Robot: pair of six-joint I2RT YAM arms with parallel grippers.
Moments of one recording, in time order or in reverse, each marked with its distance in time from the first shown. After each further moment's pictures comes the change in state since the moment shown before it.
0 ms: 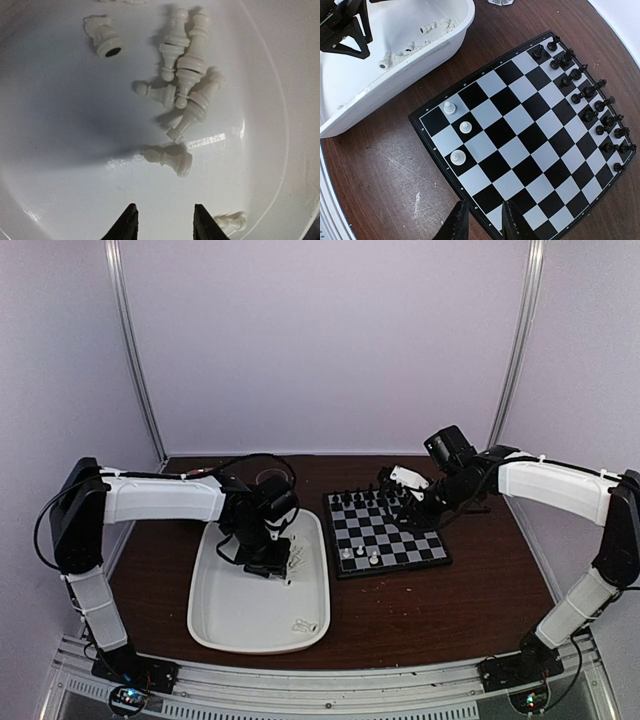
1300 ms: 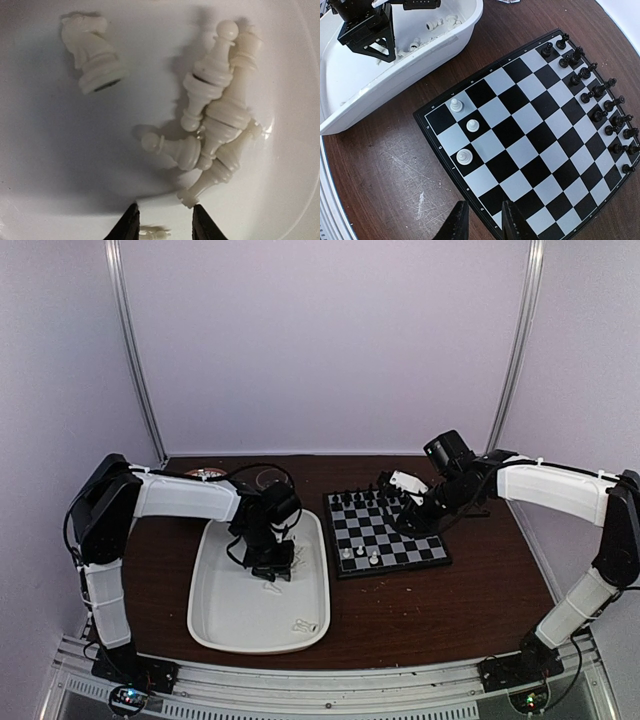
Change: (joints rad) left arm 0.055 0.149 0.028 0.078 0.074 -0.058; right arm 0.000 0.000 -0.035 0.022 -0.026 -0.004
